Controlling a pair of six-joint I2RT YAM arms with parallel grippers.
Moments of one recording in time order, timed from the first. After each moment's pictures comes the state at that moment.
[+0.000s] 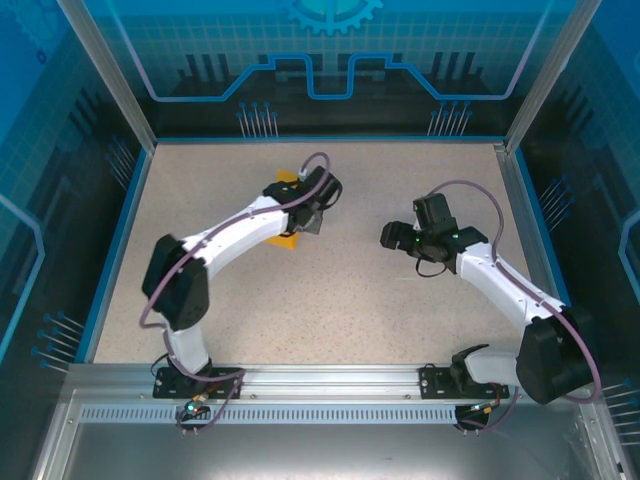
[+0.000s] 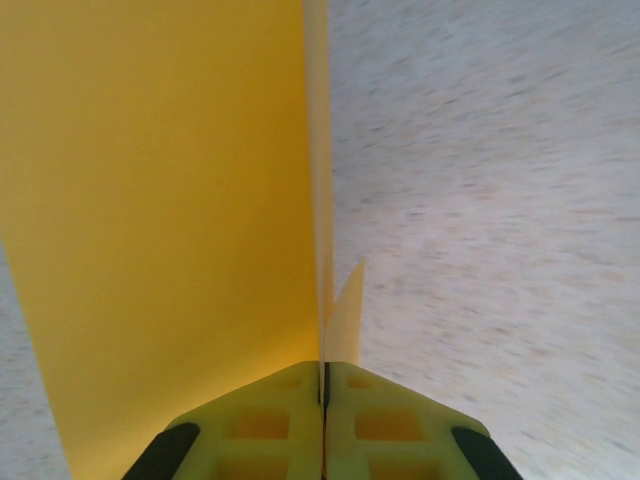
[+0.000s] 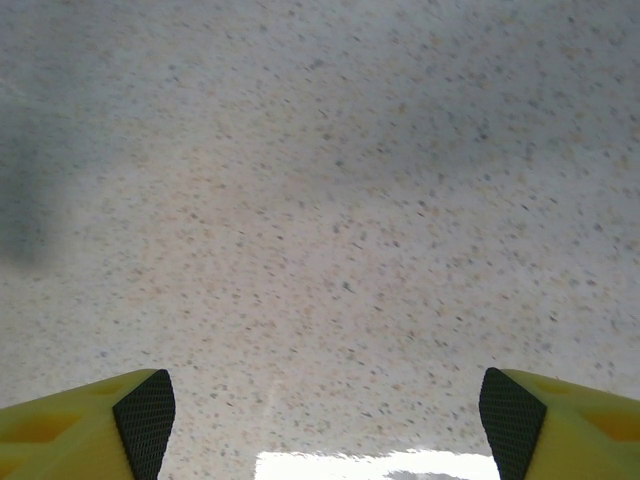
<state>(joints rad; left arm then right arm) -0.65 1.86 1.56 -0.89 -0.48 -0.39 0.33 1.28 0.87 -0.55 -0.04 0.60</state>
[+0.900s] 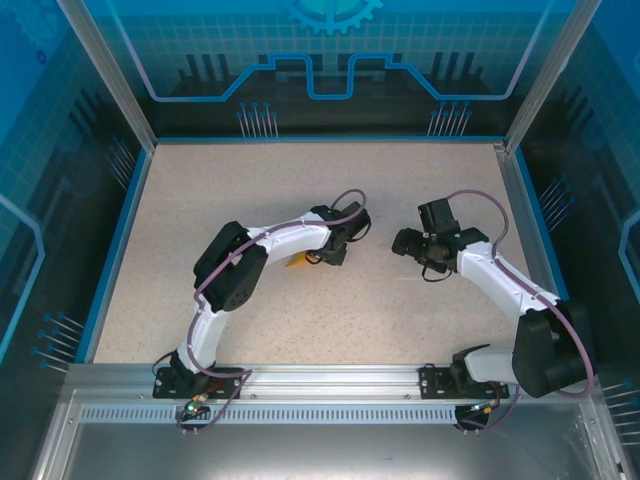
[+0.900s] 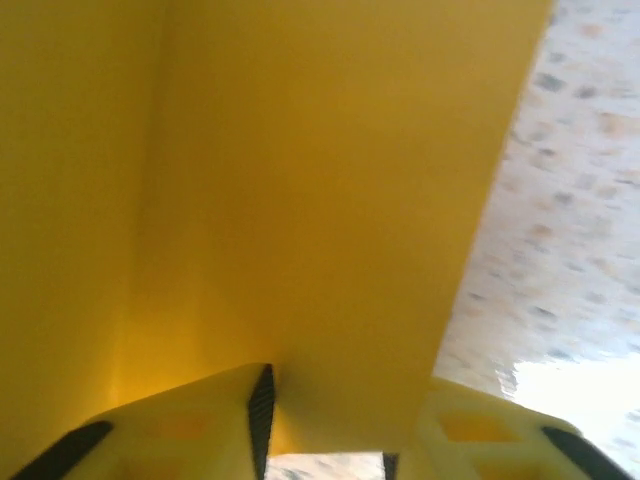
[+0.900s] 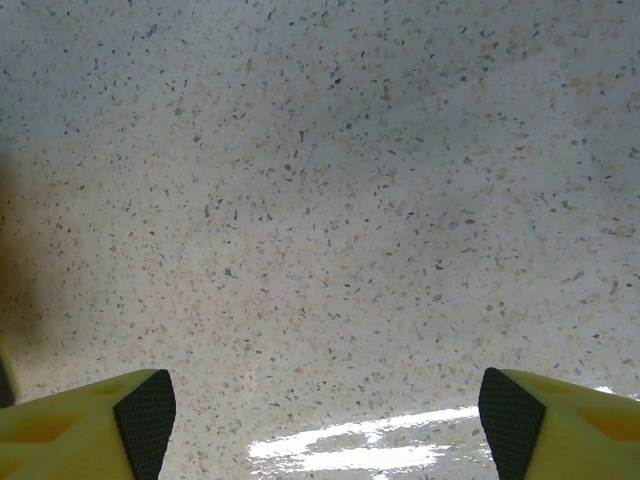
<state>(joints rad) -0.76 2.12 1.59 -0.87 -0.29 -0.49 0.28 1.31 0.85 -0.62 0.01 0.67</state>
